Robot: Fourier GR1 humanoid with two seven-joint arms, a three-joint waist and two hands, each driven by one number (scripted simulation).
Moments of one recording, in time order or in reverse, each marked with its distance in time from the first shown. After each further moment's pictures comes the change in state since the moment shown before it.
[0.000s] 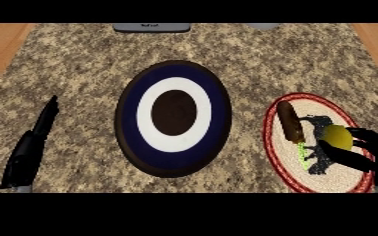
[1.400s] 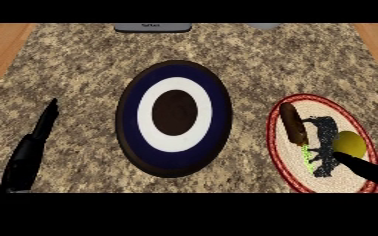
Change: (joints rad) left arm 0.025 0.110 -0.125 0.000 0.126 0.107 -0.008; right arm 0.159 -0.267 0.135 -0.297 -0.230 -0.299 0.212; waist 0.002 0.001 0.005
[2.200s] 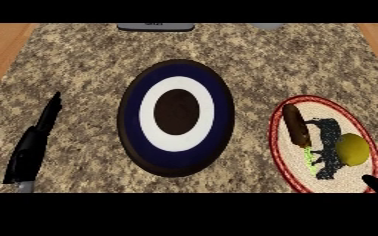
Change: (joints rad) left arm -0.056 0.047 -0.064 0.018 0.041 0.055 0.026; right arm 0.289 -0.097 -0.061 -0.288 -0.022 -0.276 -0.054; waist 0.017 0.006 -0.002
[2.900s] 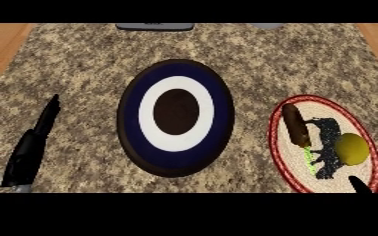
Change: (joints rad) left arm 0.016 0.020 -0.015 0.008 0.026 0.013 -0.031; right arm 0.043 0.521 0.000 0.006 0.063 -0.130 -0.656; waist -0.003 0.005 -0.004
